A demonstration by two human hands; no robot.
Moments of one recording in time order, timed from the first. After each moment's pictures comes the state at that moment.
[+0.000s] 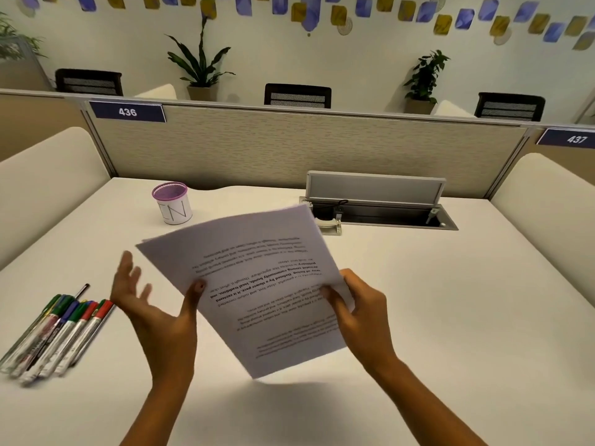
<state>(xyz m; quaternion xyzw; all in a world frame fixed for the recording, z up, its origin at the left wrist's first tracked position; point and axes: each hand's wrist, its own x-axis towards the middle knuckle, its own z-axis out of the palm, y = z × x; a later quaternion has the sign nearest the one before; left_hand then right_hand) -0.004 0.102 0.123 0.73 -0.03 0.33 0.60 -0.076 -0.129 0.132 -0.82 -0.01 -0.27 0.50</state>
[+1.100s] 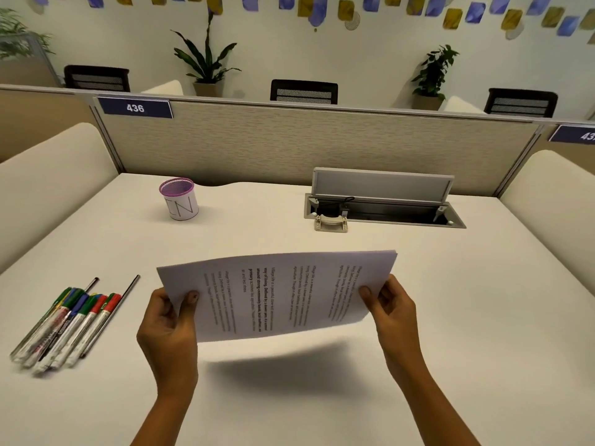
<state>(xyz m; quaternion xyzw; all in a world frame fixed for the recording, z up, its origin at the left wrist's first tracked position) -0.016 0.110 0.100 0.70 -0.02 0.28 0.66 -0.085 -0.162 0.101 -0.70 0.11 -0.25 0.67</state>
